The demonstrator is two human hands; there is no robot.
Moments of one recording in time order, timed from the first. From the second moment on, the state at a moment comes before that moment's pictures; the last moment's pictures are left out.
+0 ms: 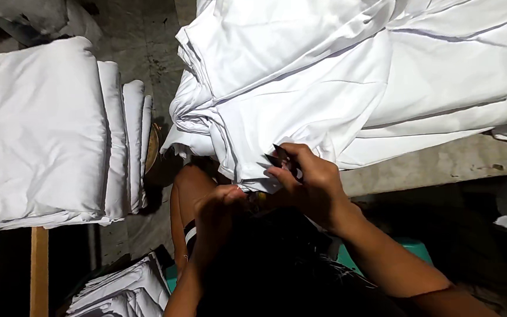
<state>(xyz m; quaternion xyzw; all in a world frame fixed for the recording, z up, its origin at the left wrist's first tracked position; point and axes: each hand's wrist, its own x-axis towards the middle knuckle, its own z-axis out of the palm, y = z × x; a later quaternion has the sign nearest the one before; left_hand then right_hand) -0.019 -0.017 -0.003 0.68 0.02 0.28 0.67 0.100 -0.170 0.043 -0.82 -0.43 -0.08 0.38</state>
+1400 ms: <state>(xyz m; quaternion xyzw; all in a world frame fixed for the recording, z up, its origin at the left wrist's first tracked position) 0.040 -0.049 -0.007 0.46 0.14 0.37 0.79 0.098 -0.186 0.030 -0.84 -0.40 -0.15 0.33</state>
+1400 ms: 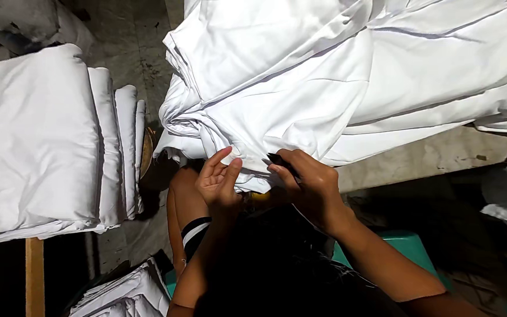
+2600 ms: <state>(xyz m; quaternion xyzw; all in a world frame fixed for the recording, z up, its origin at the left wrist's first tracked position) 0.120 0.068 0.054 0.52 0.06 0.24 0.82 0.080 -0.205 0.005 -0.77 -0.43 -0.13 0.46</state>
